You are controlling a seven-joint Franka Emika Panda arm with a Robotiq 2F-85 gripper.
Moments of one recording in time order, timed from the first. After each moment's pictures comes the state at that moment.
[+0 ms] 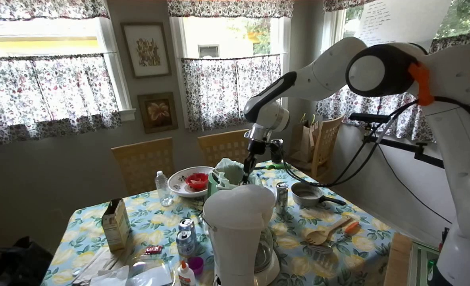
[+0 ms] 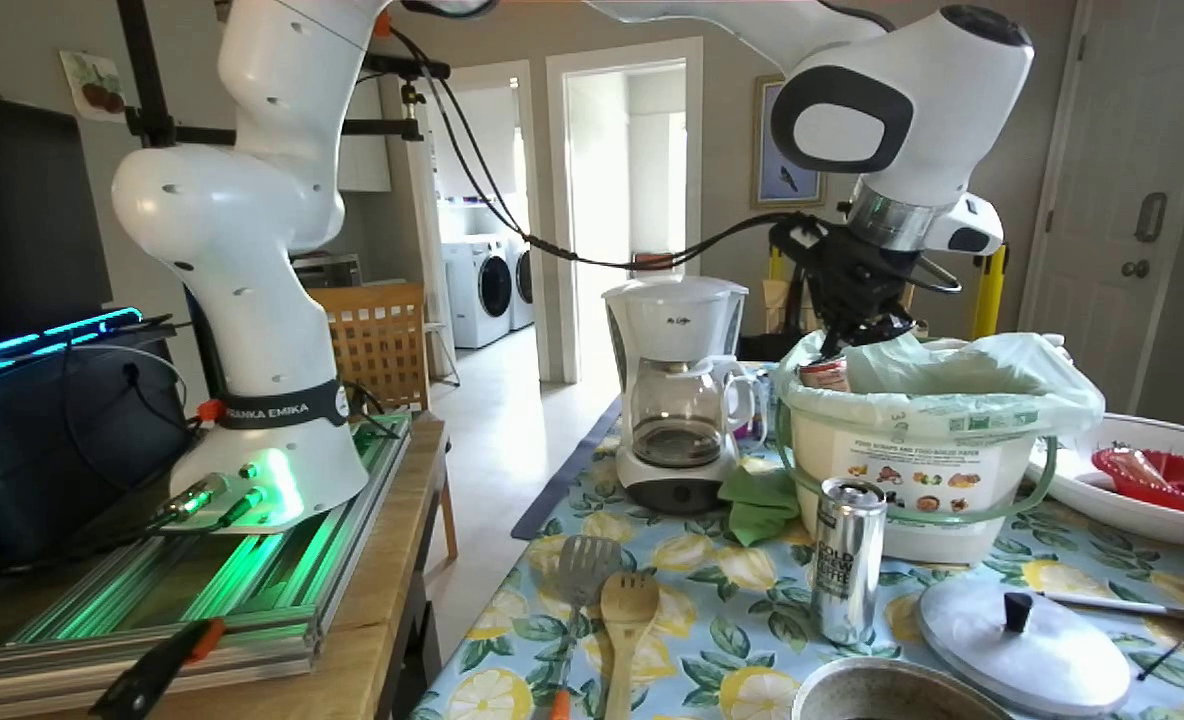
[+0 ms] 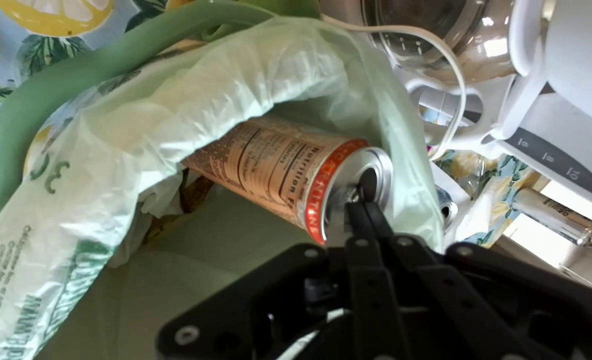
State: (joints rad) arm -0.22 0.52 -0.05 -1.70 0.62 2.04 -0.92
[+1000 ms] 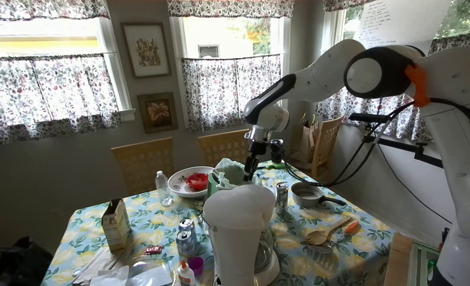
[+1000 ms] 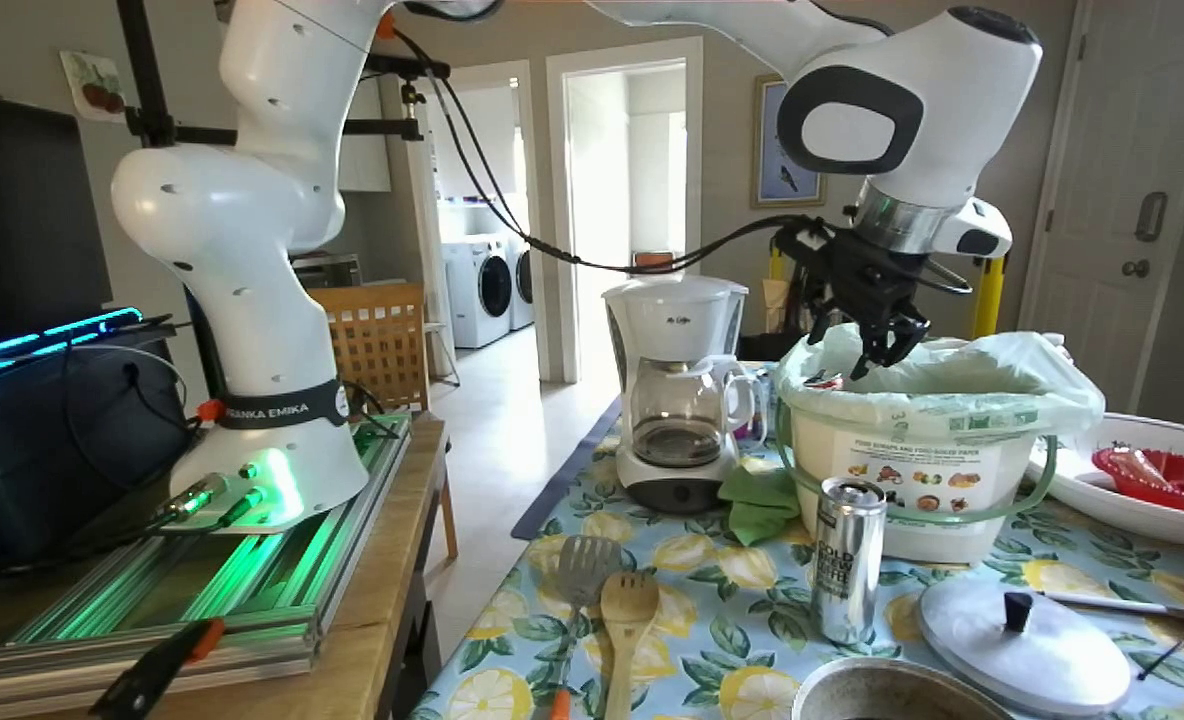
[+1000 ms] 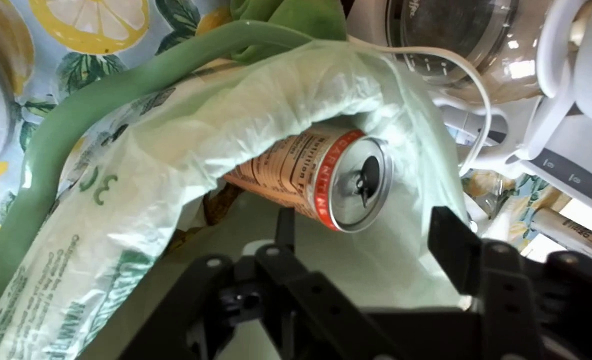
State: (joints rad) arm -0.23 0.53 -0.05 -1.69 0.56 2.04 -0.91
